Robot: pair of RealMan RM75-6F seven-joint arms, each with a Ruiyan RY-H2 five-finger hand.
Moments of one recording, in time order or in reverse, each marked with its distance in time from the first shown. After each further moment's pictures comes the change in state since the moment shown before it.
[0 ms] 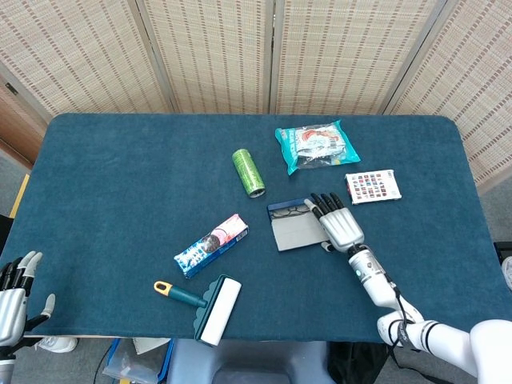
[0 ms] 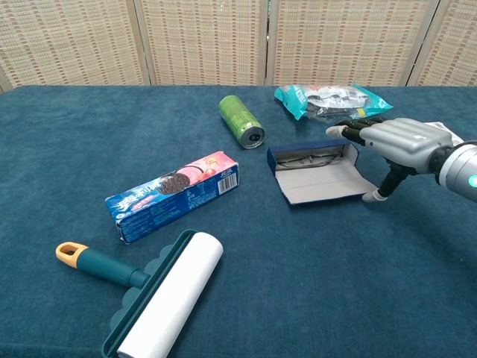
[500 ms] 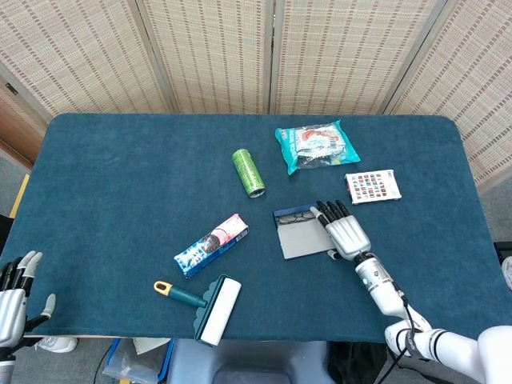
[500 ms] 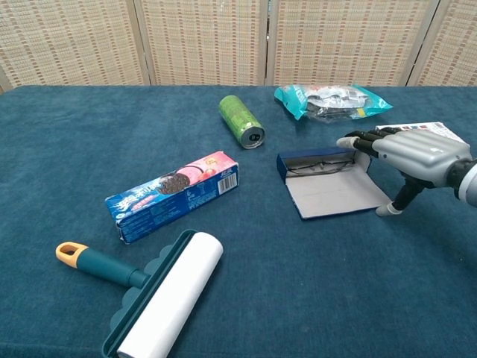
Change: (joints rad) left arm 0.003 0.002 0.002 -0.004 0.014 0.015 -0.002; right arm -0.044 0.027 -0.041 -0.036 -0.018 0.035 -0.009
